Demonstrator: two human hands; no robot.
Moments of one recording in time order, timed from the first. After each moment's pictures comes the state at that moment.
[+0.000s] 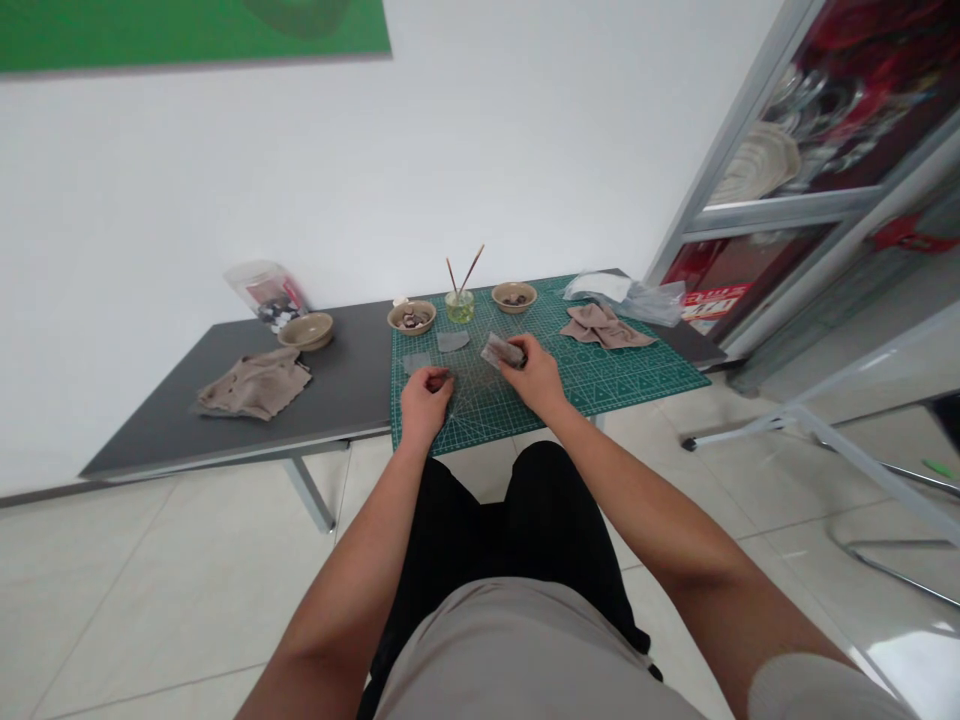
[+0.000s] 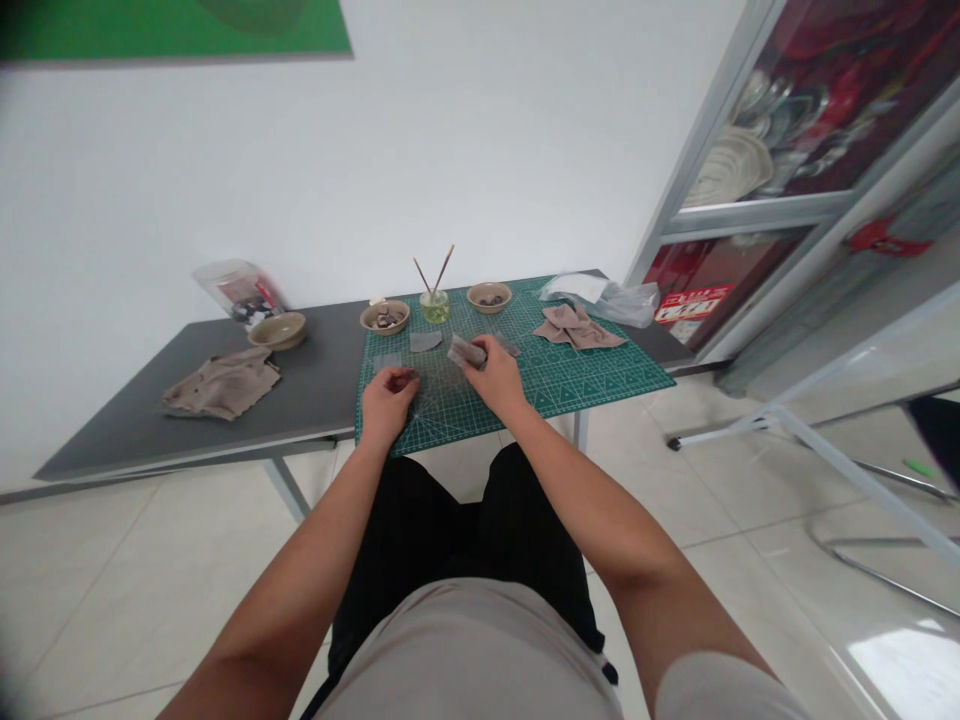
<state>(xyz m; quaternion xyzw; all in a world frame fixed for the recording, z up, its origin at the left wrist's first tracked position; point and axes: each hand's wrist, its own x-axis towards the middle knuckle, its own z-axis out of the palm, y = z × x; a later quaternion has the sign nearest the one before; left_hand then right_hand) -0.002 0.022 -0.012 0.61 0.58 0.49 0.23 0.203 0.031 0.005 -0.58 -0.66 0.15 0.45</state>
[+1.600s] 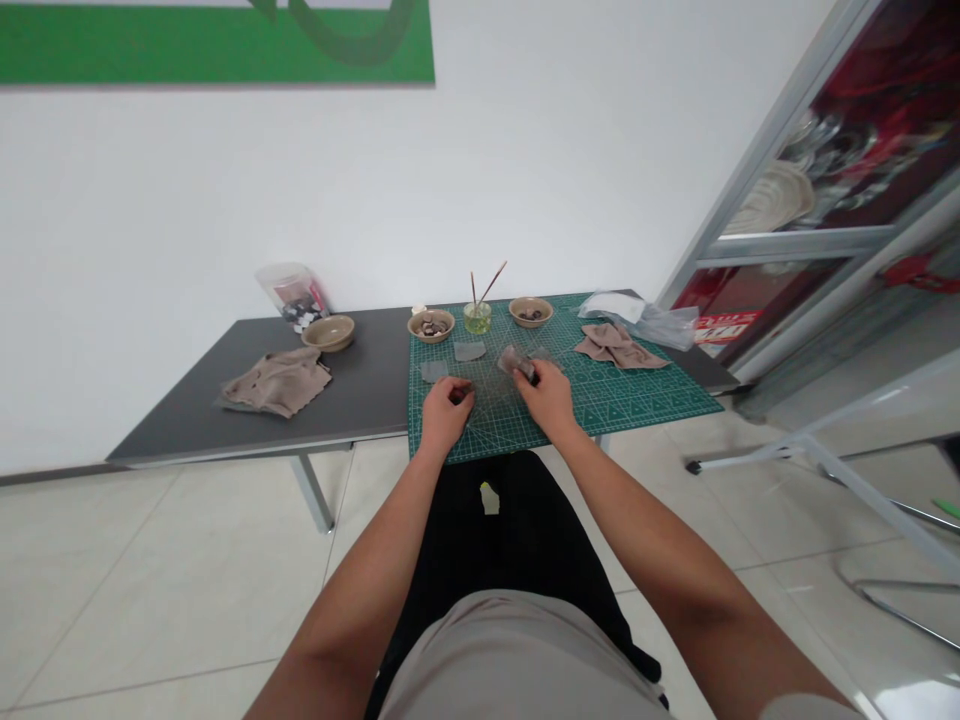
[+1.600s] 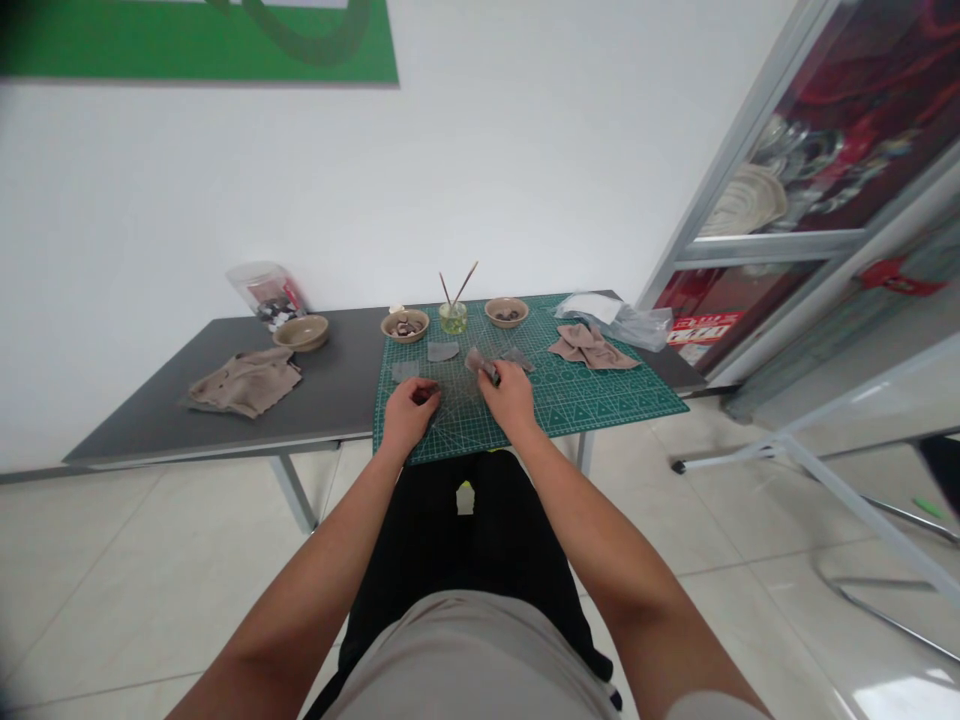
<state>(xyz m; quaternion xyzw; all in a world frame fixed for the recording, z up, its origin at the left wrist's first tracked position) -0.003 0.019 -0.014 0.67 0.56 0.46 0.20 0.193 0.027 0.003 -0.60 -0.68 0.06 0.42</state>
